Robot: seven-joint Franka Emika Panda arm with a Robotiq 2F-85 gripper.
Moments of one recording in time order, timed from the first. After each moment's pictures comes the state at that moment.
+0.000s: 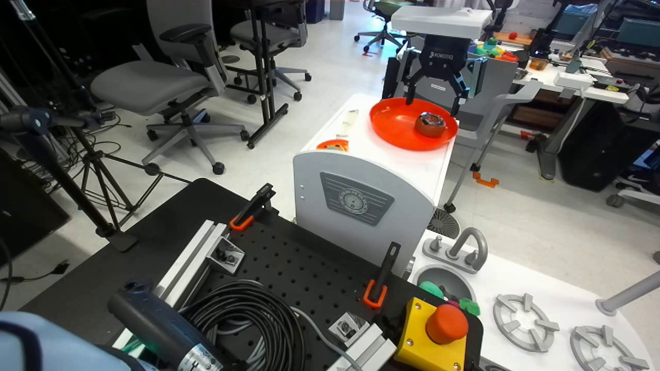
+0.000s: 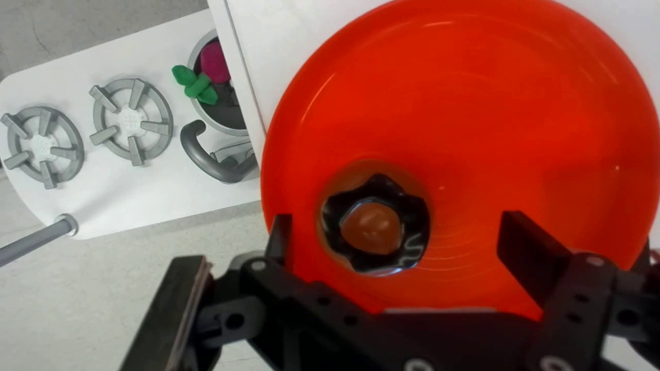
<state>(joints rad) -0.01 0.48 -0.06 -1.82 -0.12 2.22 0.16</state>
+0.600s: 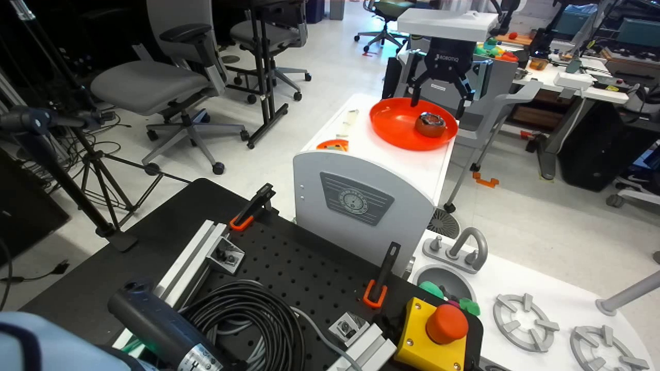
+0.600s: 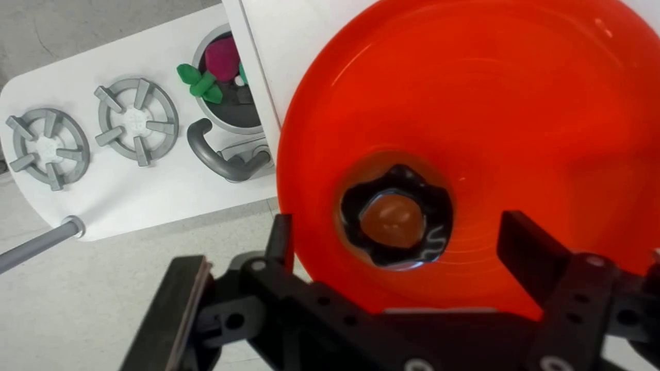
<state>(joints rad) -0.02 0.49 -0.07 -1.80 -0.12 2.22 0.16</state>
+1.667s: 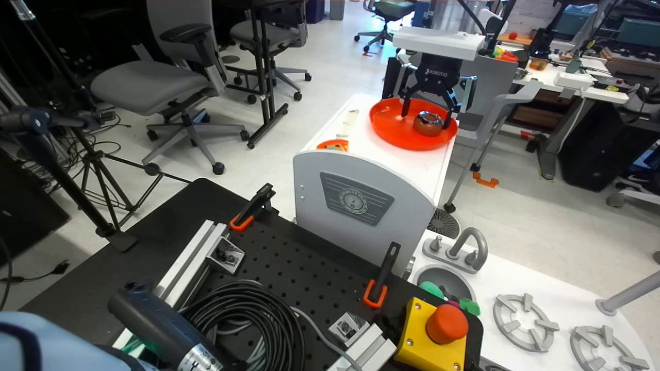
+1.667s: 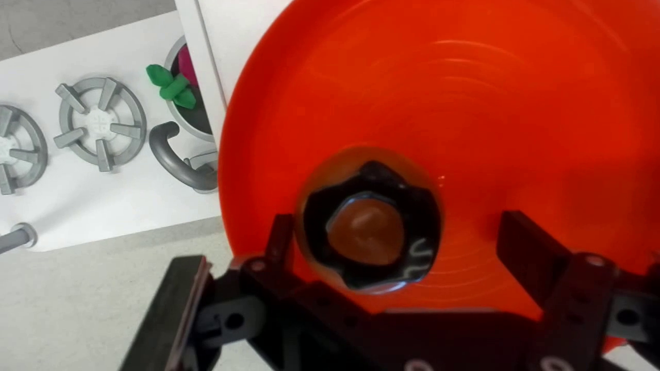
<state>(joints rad) -0.02 0.61 -0.05 -1.70 -0.08 2.18 0.11</state>
